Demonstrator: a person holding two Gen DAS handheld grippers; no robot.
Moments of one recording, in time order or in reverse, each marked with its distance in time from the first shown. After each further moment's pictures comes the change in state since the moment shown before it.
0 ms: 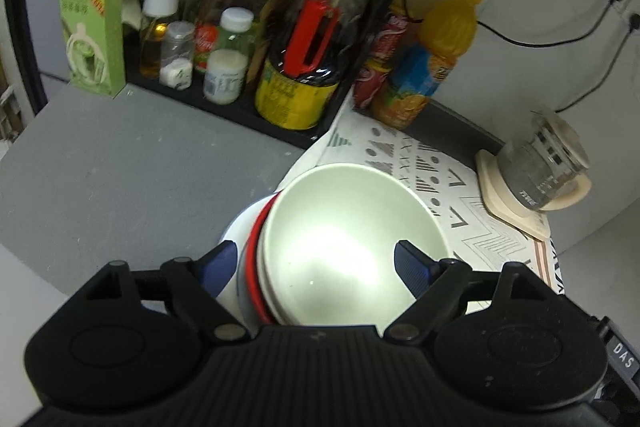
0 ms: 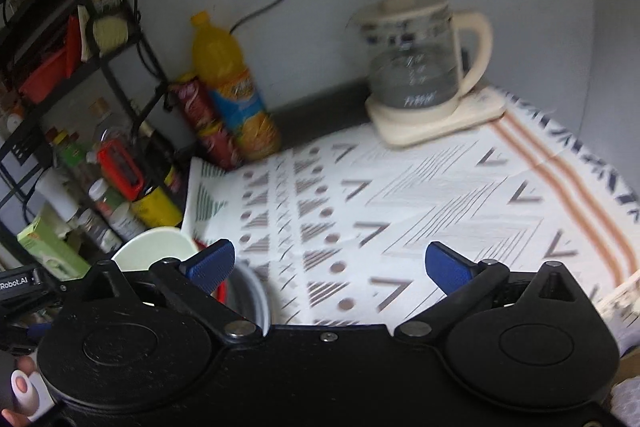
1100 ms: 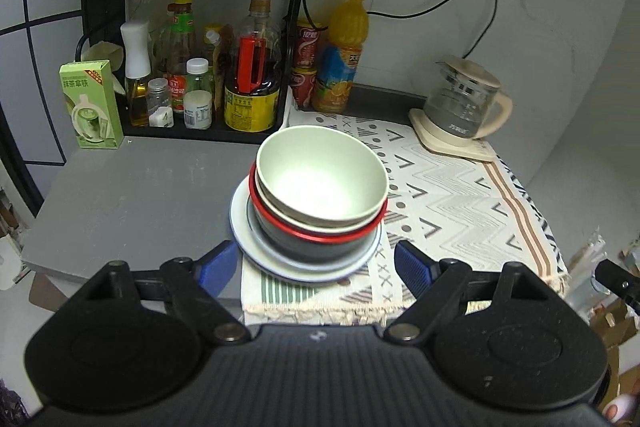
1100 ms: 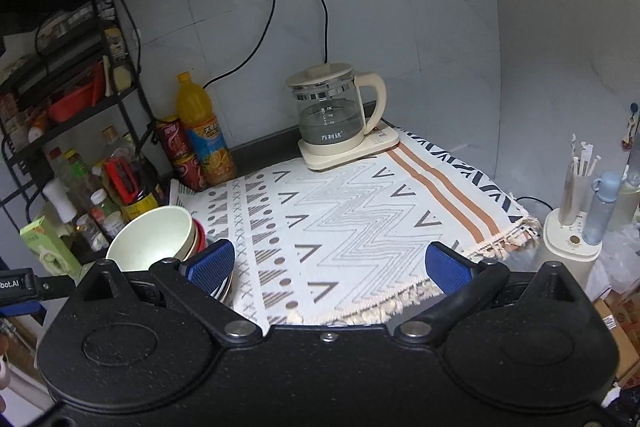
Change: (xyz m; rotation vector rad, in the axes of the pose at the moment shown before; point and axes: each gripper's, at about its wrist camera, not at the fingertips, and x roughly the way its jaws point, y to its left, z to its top) left arm -0.131 0.007 -0.084 0.309 -0.082 -0.080; right arm -0.183 -0.013 -0.081 0.009 -0.160 -0.158
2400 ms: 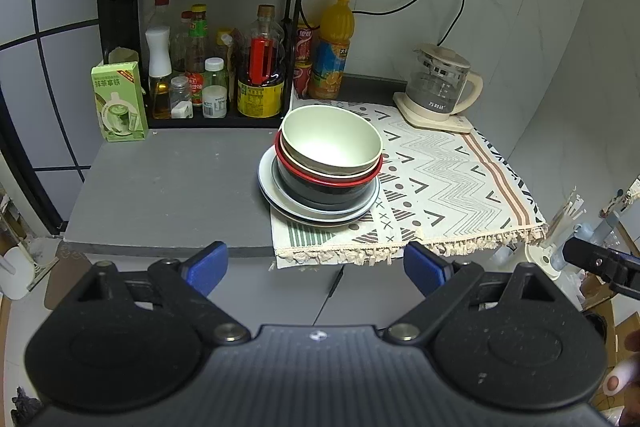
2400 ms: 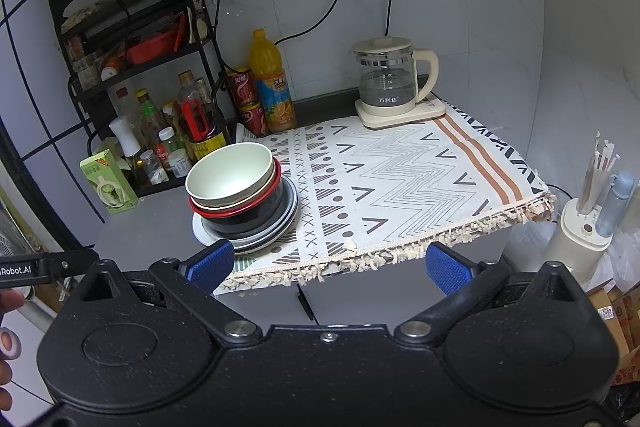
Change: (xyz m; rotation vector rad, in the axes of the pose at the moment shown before) left arm -0.096 0.033 -0.042 0.067 0.012 -0.035; right arm -0.081 0.046 -0.022 -0.111 0.112 0.110
